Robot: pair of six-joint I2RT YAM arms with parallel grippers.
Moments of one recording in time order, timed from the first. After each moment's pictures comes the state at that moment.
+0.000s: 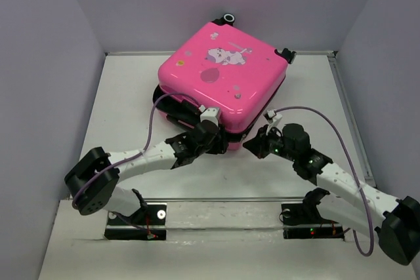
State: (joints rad) left arm -0.94 1.37 0.73 0.00 -0.22 -0.69; right arm 0.61 0.89 0.43 0.13 -0.32 0.39
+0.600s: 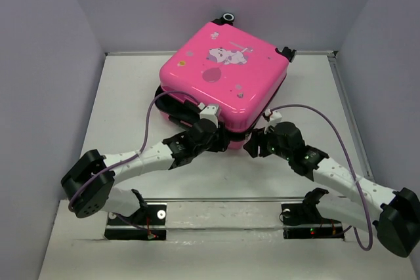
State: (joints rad) left arm -0.95 1.35 0.74 0.03 -0.21 -0.67; right arm 0.67 0.95 0.49 -0.07 -0.04 0.39
